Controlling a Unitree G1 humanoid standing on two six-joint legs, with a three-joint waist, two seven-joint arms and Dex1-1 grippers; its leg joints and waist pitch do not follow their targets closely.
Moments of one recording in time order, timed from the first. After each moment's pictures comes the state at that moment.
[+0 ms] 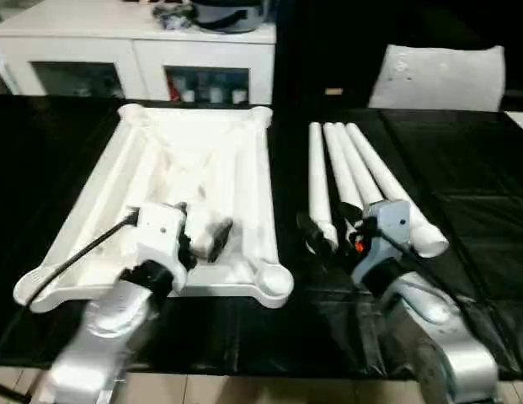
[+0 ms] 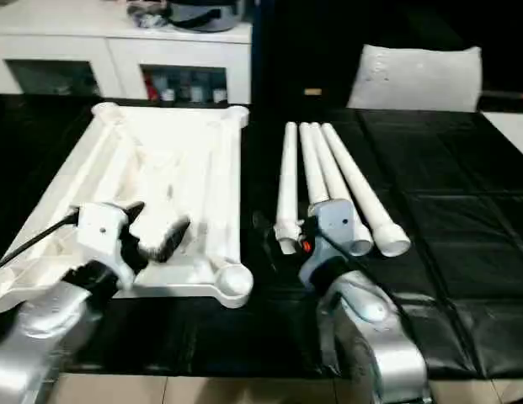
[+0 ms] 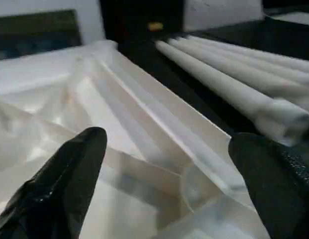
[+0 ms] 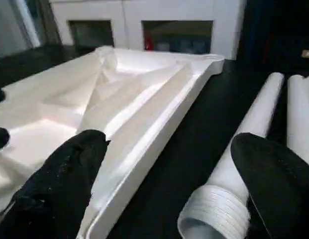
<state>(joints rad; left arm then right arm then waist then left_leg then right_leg) 0.02 0.35 -0.10 -0.40 -0.23 0.46 -0.37 0.00 -0.14 0.08 -0.39 0.18 0.50 0.36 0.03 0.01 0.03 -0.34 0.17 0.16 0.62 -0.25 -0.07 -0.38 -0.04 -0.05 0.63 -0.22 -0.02</state>
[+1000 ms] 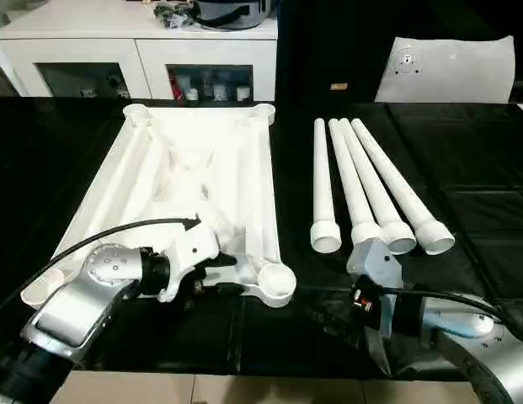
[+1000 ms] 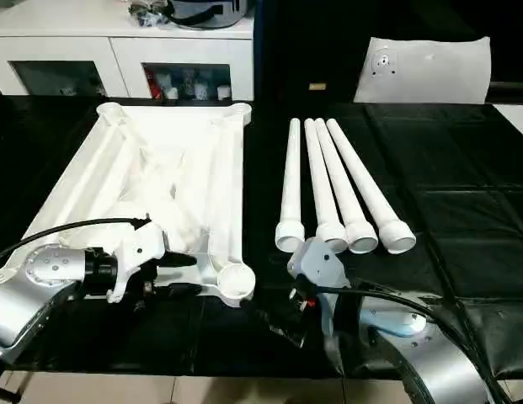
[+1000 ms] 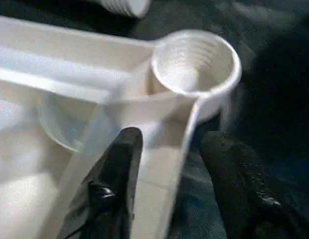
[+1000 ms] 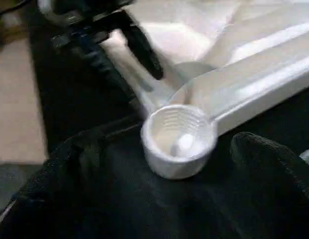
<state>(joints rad) -0.28 0.66 -0.36 -0.03 -0.18 0.37 -1.02 0.04 -0.56 0.20 -0.52 0.30 0.61 0.78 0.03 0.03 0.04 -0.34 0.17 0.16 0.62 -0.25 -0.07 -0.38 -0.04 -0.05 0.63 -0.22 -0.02</state>
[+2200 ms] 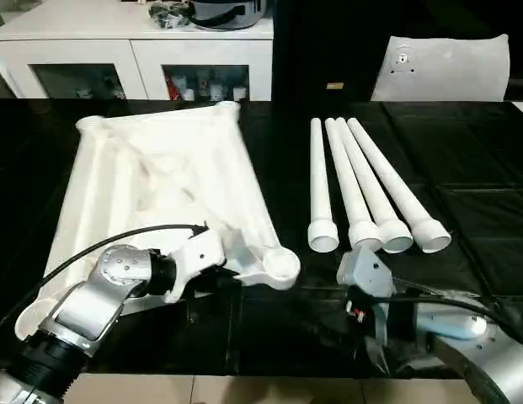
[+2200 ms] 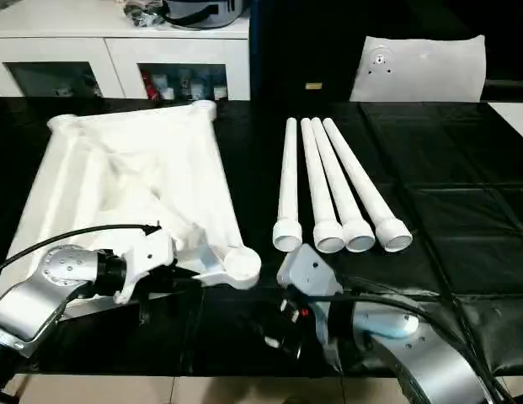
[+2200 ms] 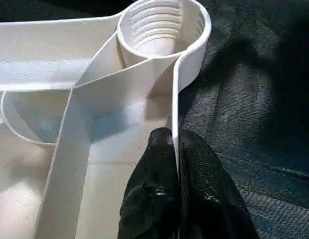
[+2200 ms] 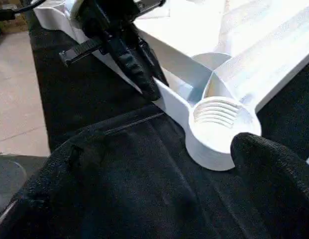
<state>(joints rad) -0.30 0.60 -0.37 0.09 -0.10 0.26 -1.01 0.01 -0.56 0.25 -0.51 0.29 0.62 0.75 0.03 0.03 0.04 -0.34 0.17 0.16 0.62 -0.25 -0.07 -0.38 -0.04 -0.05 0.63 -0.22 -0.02</state>
